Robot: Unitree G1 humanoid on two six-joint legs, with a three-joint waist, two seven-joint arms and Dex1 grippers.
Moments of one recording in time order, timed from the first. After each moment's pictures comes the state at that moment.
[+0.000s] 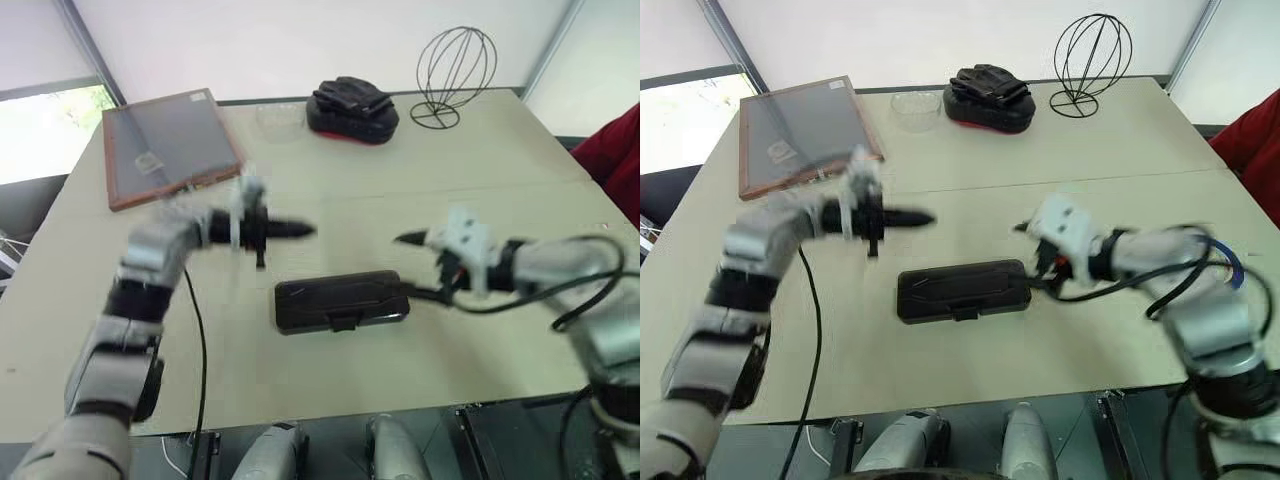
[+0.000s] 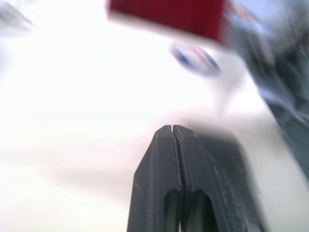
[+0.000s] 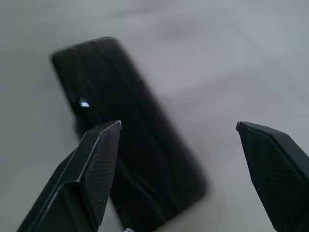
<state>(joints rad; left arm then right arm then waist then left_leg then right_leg) -0.94 0.49 -0.02 0.39 -0.46 0.54 -1.19 -0.32 -0.70 0.09 -0.63 0.34 0.92 0.87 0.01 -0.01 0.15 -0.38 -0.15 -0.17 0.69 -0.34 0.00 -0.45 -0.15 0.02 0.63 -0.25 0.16</state>
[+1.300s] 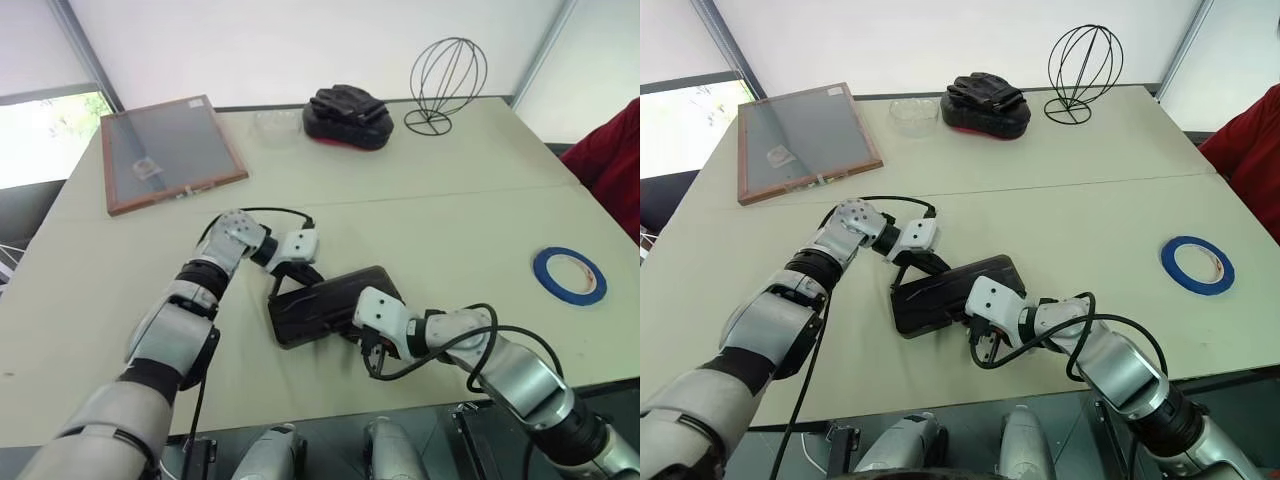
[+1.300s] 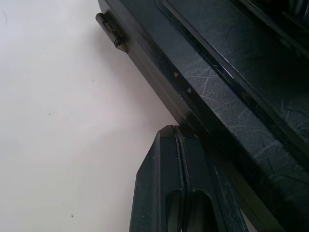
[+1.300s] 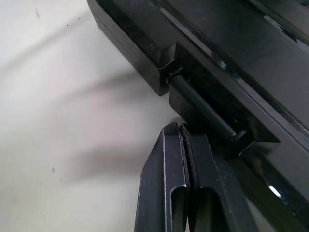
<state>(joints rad) -1.03 0.28 -0.33 1.10 0.13 -0.35 -1.46 -0.28 -0.65 0.43 -0.57 0.18 0.92 0.69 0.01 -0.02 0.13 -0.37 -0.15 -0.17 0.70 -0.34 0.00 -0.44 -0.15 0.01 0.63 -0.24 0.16</state>
